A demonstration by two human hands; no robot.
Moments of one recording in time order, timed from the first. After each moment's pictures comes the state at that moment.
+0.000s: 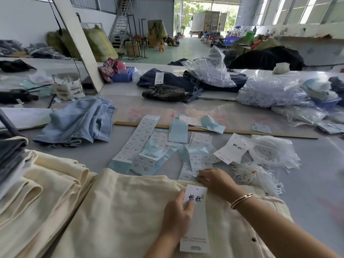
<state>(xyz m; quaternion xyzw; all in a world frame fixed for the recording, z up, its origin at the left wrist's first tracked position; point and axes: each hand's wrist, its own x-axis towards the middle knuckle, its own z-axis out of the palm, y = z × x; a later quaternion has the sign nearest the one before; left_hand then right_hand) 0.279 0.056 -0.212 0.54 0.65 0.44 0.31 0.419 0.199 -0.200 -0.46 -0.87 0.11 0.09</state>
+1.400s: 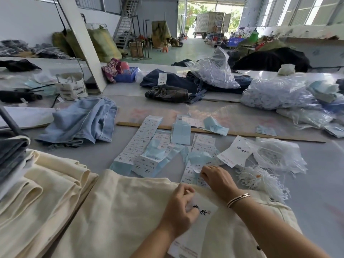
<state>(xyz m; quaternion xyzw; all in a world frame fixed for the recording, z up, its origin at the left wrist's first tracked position) 0.264 0.076 -0.217 0.64 0.56 0.43 0.29 0.412 0.209 -0.205 -0.45 -0.88 0.02 0.15</state>
